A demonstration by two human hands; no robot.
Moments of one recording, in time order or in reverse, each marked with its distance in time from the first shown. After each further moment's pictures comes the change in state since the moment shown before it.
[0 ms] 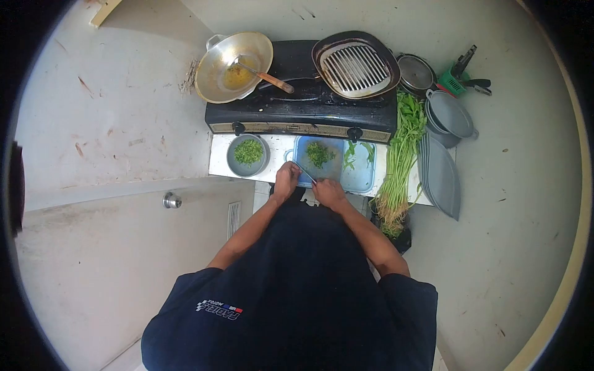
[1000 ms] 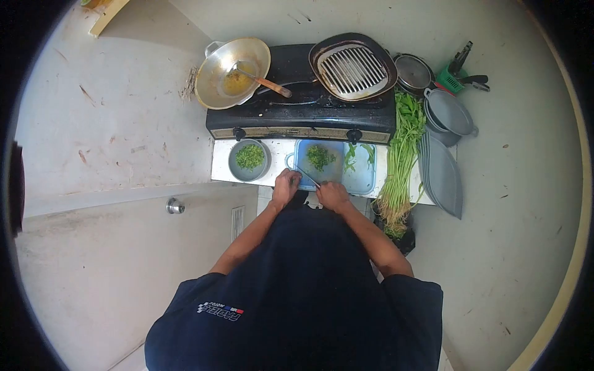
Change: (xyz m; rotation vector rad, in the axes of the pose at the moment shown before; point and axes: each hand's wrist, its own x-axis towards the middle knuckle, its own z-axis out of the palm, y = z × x) left_hand -0.010 0.016 -0.019 0.133 -0.063 0.063; right_hand -0.007 0.005 -0.006 -0.008 -0.009 0.023
